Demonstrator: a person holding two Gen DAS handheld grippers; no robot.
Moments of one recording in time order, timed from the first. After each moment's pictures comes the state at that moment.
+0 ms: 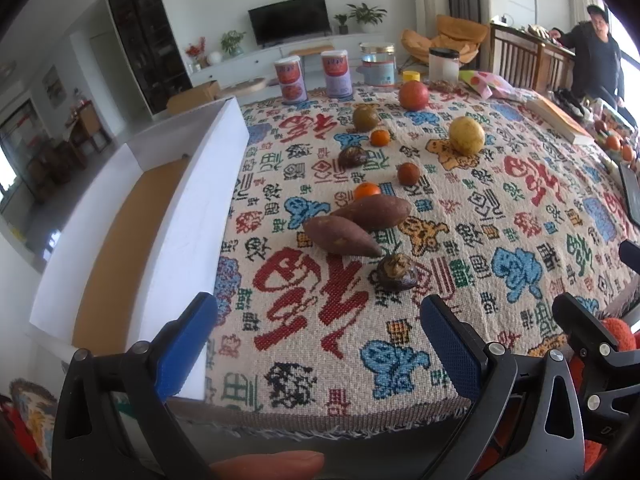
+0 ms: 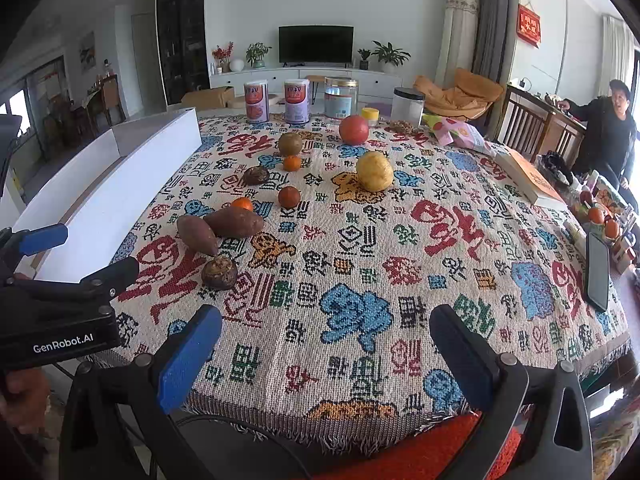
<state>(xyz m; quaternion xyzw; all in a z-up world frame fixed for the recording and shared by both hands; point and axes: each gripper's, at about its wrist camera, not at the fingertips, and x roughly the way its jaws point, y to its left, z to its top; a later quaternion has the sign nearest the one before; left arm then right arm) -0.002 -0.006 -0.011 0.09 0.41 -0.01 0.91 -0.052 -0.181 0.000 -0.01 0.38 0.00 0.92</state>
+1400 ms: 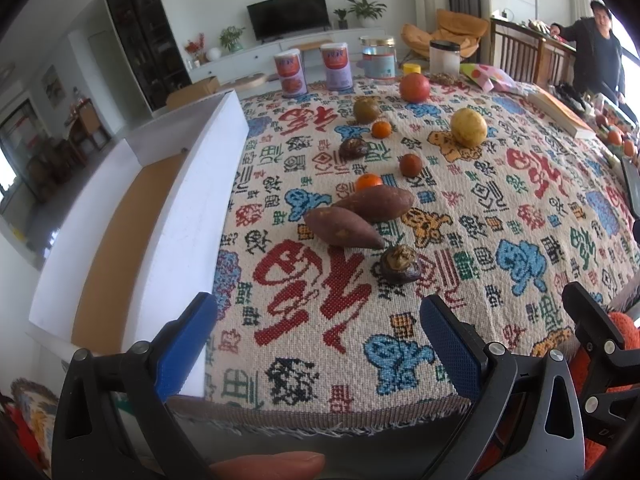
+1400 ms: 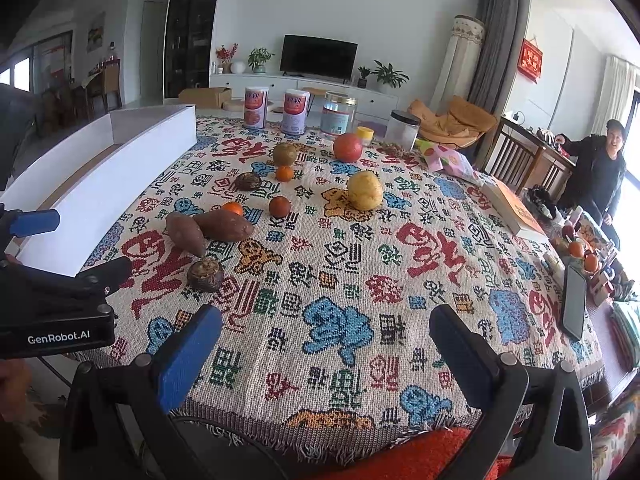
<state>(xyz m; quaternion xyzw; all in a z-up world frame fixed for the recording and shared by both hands) -0.004 -0.007 -0.018 0.10 0.42 -0.01 0.90 -0.056 -0.169 0.003 -0.08 0.36 -0.02 0.93</state>
